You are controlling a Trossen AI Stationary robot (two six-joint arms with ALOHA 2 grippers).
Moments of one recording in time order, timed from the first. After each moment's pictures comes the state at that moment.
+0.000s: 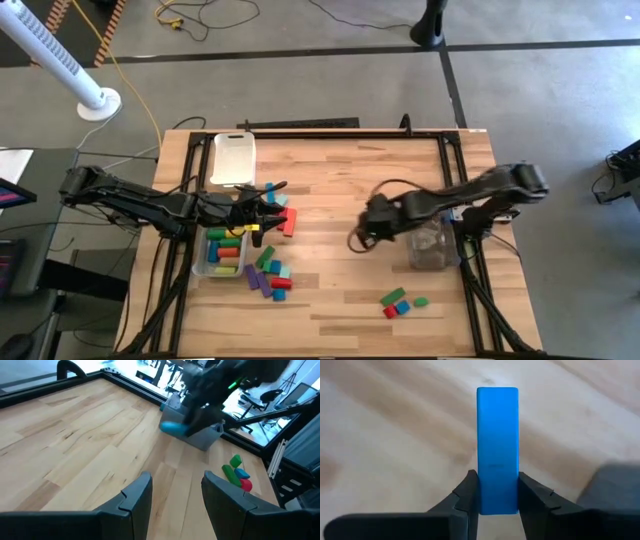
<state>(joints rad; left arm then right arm) -0.14 0.96 0.51 0.22 -0.32 -0.48 0.18 1.52 1.12 -0.96 0.20 1.20</state>
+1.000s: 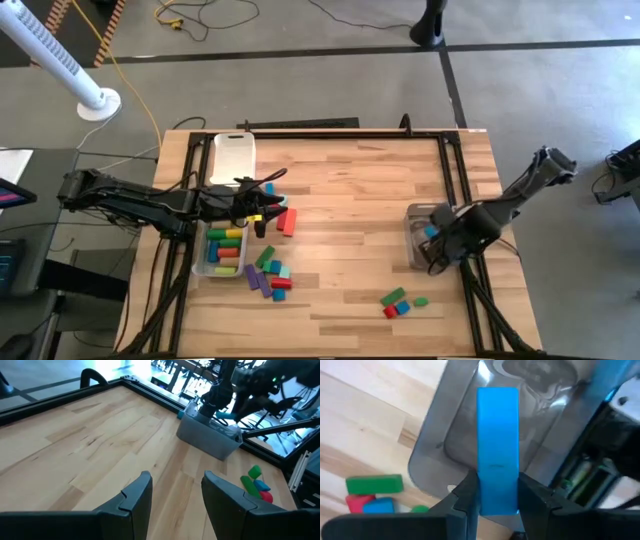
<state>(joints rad) -0.05 0.96 0.51 0.22 -0.31 -0.46 0.61 1.07 0.88 -1.34 0.10 1.71</state>
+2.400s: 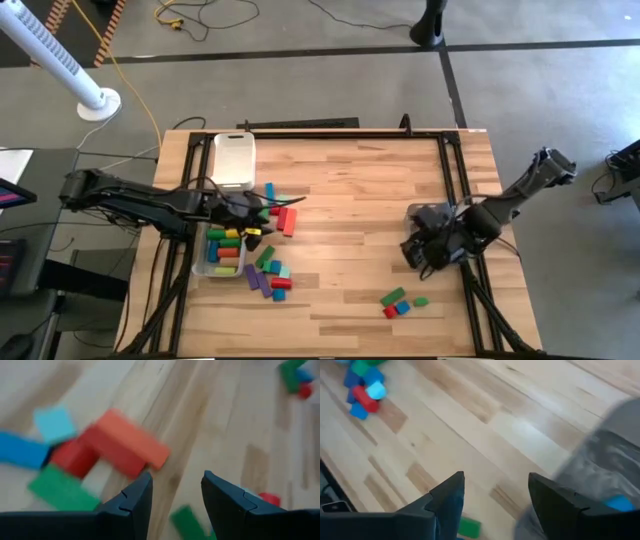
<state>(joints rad) -0.04 1.01 0.51 -0.22 -0.09 -0.53 0.59 1.10 0.95 -1.01 0.42 1.42</state>
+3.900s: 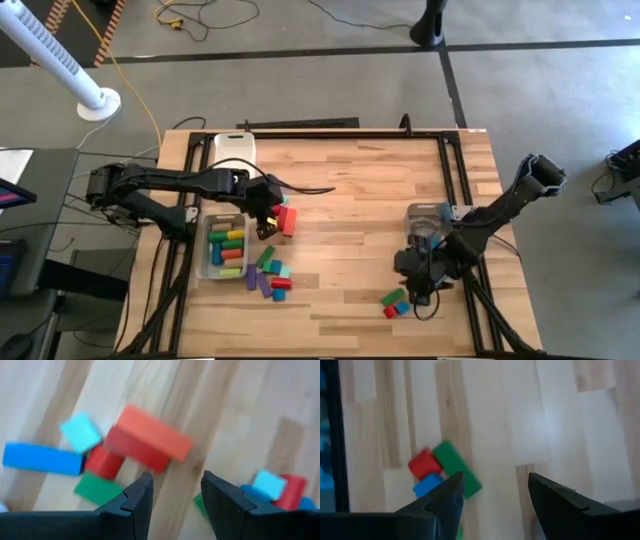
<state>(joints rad) 0.11 1.34 0.97 -0.70 0.03 -0.28 0.68 1.32 0.89 -0.75 0.21 0.77</state>
